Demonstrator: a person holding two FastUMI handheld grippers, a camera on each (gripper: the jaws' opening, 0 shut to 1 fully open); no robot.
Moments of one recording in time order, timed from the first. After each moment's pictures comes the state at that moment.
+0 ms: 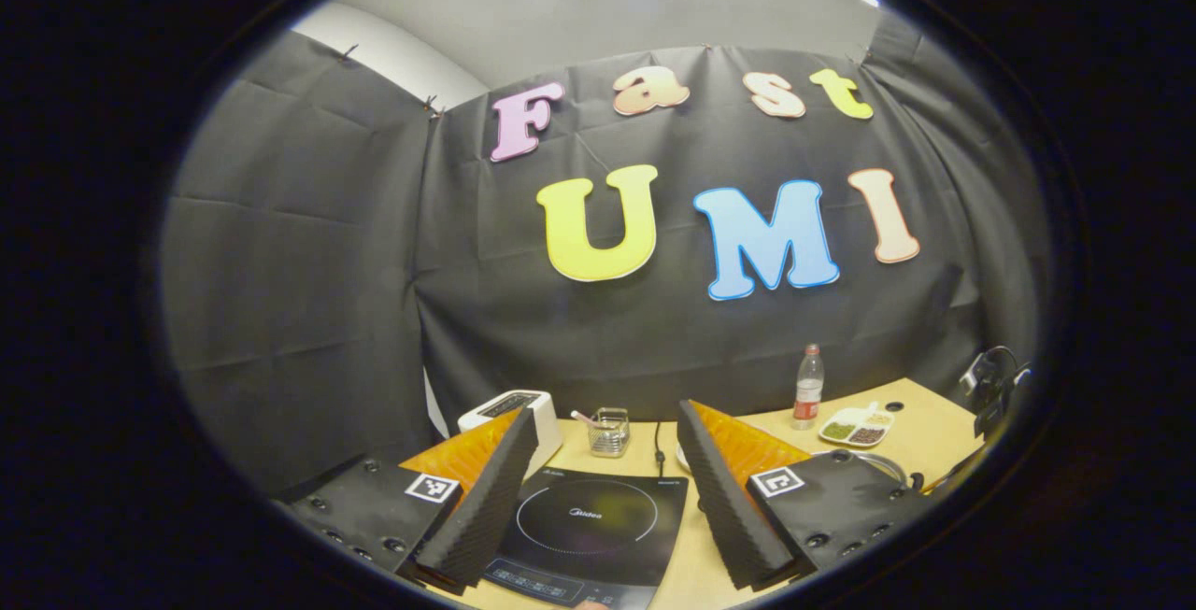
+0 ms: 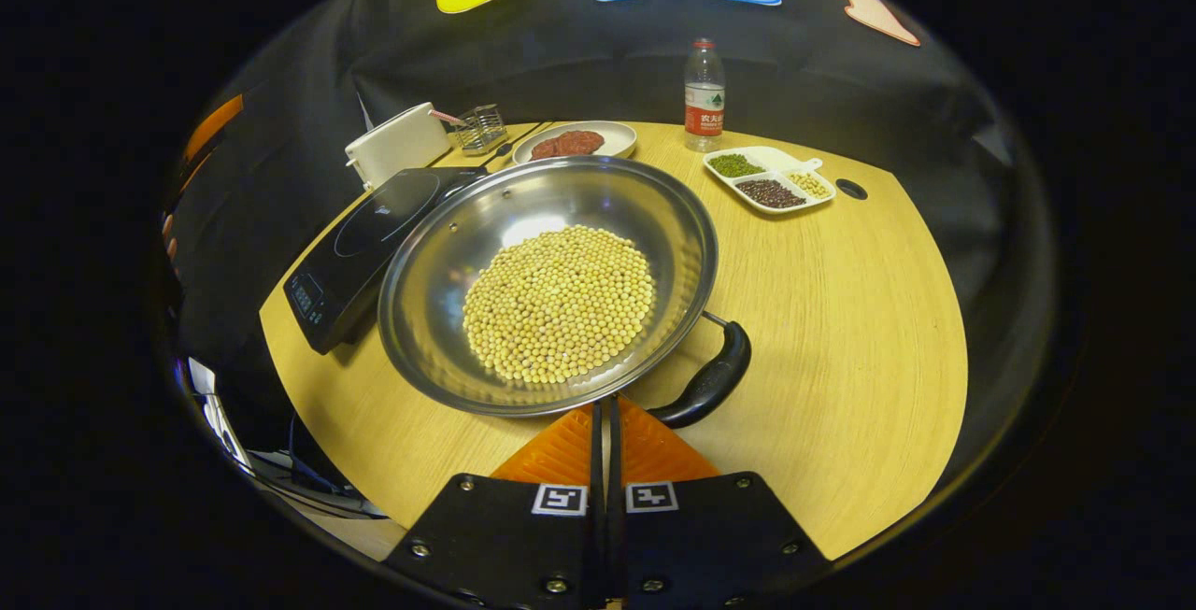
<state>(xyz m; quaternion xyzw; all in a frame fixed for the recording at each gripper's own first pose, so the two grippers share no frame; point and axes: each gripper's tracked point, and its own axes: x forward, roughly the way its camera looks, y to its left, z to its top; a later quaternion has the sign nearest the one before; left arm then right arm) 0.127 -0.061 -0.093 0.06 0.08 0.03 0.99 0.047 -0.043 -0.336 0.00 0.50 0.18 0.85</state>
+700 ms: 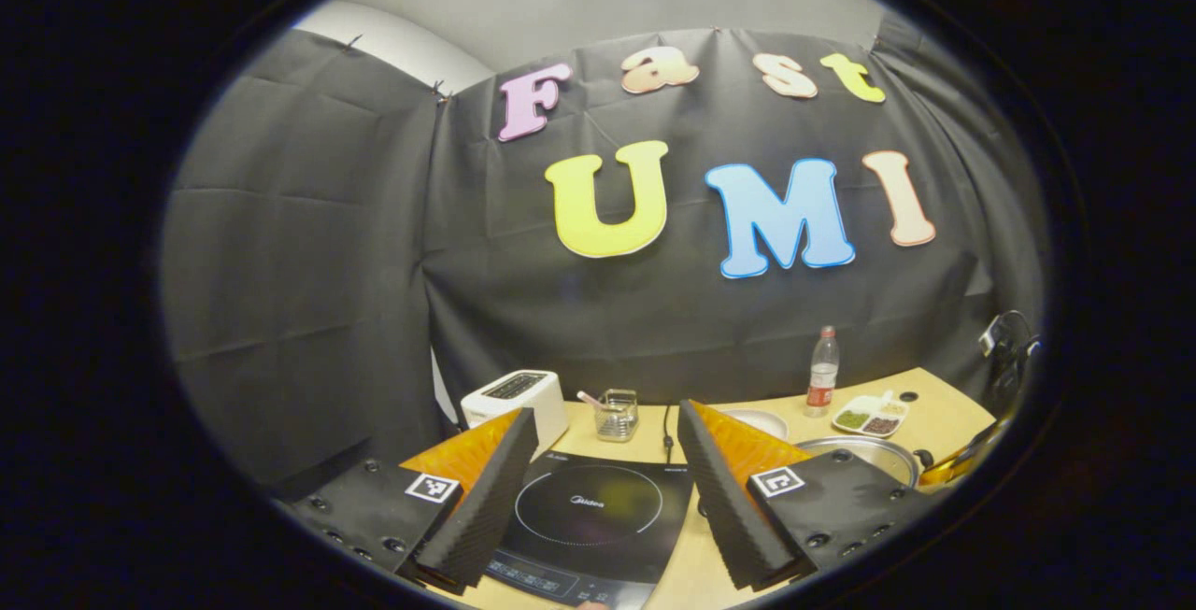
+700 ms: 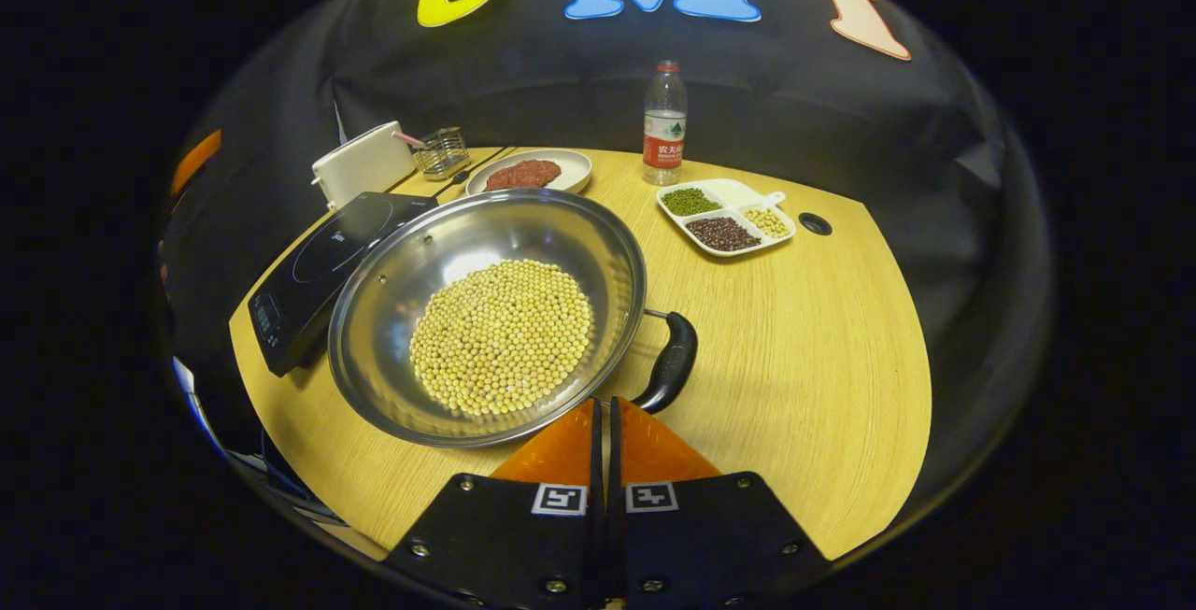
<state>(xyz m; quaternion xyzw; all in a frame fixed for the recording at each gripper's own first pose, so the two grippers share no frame) 0.140 -0.067 -0.130 0.05 0.11 0.04 0.99 0.094 -0.079 -0.327 -0.02 0.46 0.15 0.88</state>
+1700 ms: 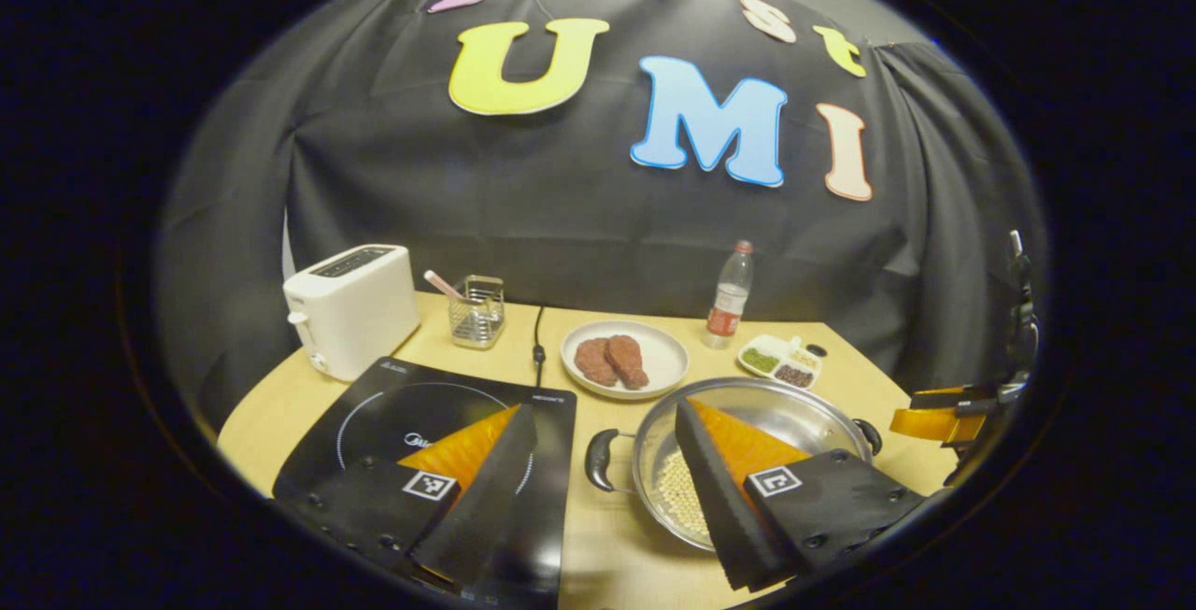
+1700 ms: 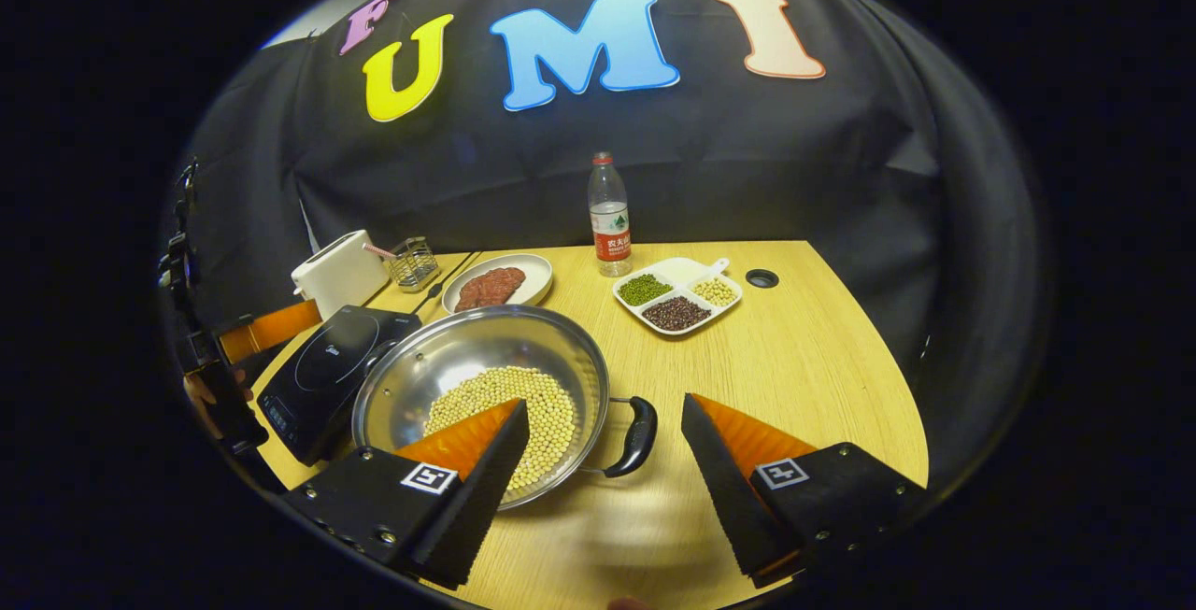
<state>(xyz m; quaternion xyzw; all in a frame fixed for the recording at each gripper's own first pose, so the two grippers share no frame) 0.209 -0.150 -0.290 -0.05 0.28 -0.14 0.95 0.129 -0.085 -0.281 0.06 0.36 0.07 0.93</state>
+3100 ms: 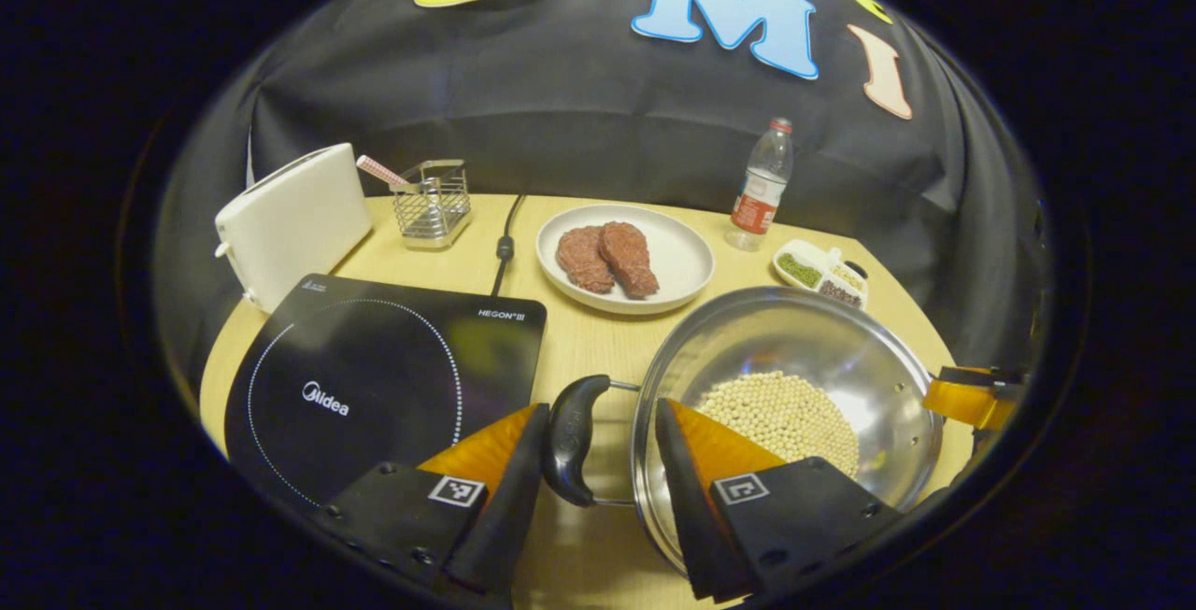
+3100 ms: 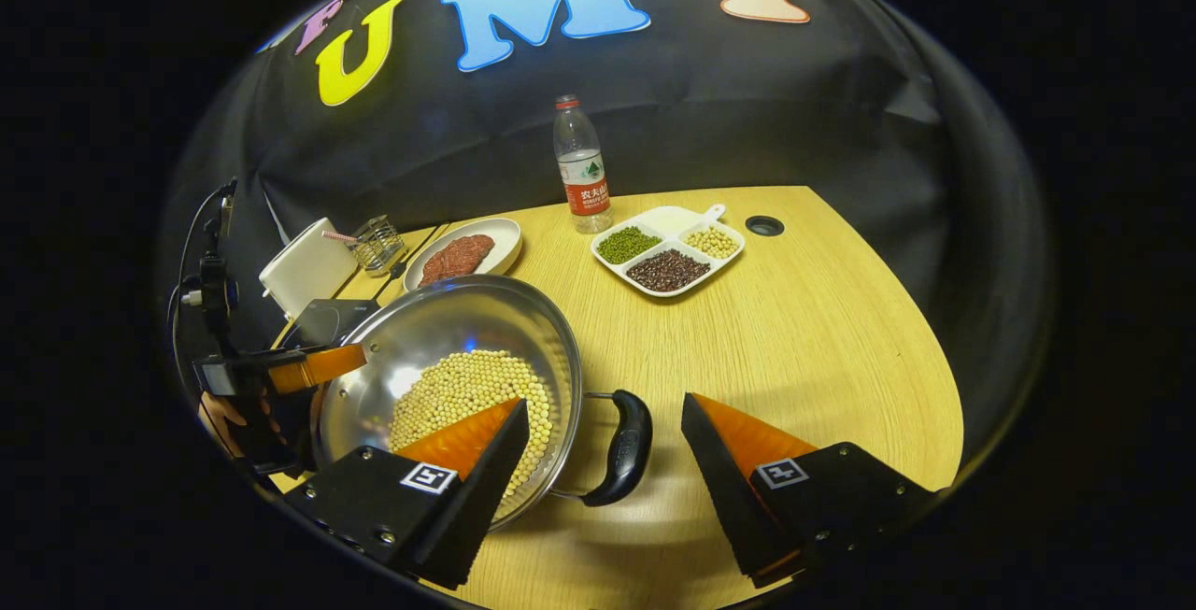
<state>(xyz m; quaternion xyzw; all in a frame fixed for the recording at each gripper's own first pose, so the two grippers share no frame) 0.236 -0.185 -0.408 -0.02 0.42 -0.13 0.90 0.152 -0.086 -0.340 0.09 0.42 0.05 0.90</state>
